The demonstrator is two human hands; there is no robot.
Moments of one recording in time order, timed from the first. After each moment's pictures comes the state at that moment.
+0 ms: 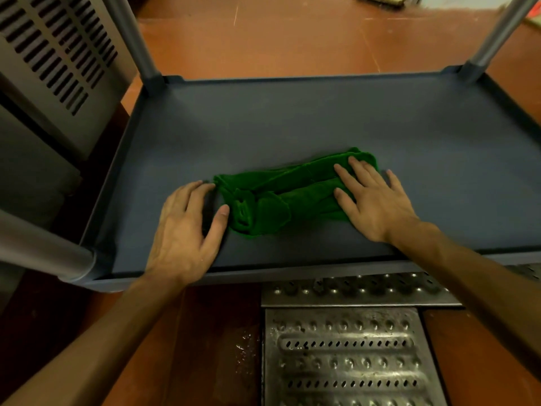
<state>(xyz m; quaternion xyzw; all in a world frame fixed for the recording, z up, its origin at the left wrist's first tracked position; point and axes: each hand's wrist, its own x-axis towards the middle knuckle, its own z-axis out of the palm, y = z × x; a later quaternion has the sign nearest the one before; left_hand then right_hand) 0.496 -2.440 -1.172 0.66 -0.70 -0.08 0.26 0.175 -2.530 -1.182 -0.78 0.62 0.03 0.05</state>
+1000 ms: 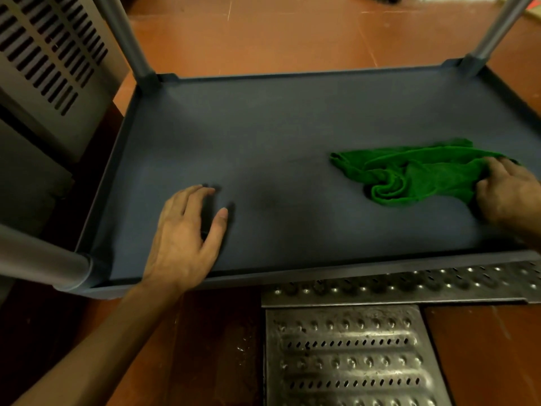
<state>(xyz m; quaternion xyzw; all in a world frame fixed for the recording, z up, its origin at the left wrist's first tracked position) 0.493 -2.439 -1.173 0.67 -0.69 -0.10 0.25 -0.037 -2.555 -1.202 -0.58 0.81 0.00 -0.04</state>
